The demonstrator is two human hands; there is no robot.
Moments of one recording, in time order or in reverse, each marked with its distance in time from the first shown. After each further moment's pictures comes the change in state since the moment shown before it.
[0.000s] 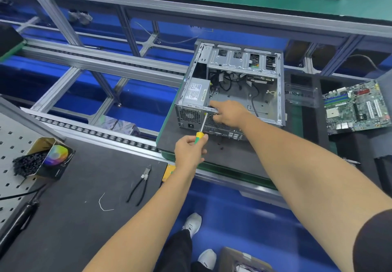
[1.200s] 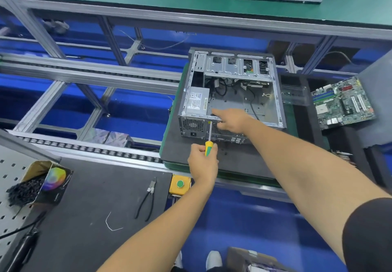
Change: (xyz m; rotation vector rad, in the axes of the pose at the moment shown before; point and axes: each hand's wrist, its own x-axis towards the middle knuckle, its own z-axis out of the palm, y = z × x) left_hand -0.003 -0.002 0.009 0.177 0.061 0.119; right_hand -0.004 -0.010 -0.010 -0.046 -0.108 0.042
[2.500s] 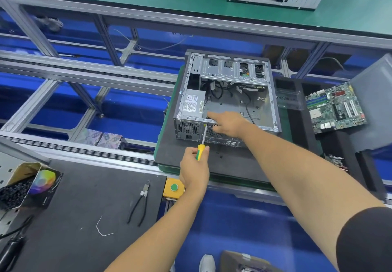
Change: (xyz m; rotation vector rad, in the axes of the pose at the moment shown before) left_hand 0.000 -0.002 -0.011 0.218 0.046 0.042; right_hand 0.001 0.003 0.002 -0.007 0.001 0.006
